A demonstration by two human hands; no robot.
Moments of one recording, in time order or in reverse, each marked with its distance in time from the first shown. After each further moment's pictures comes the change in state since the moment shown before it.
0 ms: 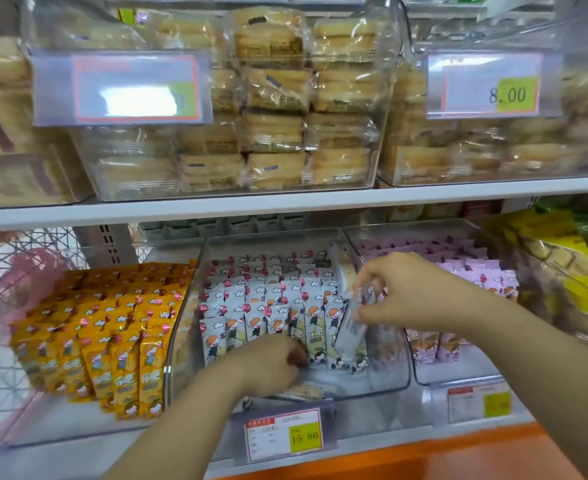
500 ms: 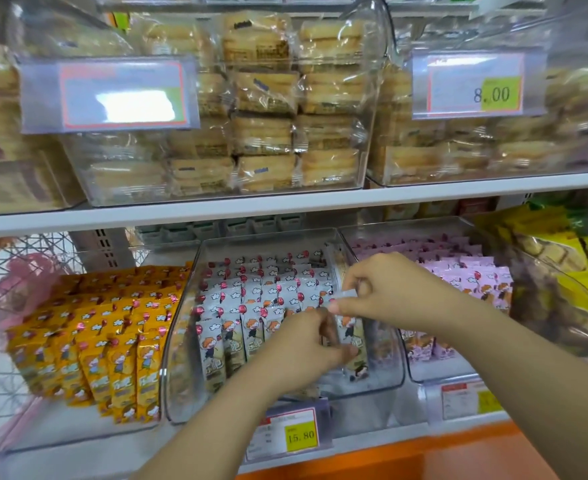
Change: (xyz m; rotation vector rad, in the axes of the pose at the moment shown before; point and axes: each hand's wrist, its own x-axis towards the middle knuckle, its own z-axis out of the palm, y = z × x) left_hand -0.002 0.049 0.003 -0.339 0.267 0.130; right_hand 0.010 0.000 0.010 0.027 0.086 -0.001
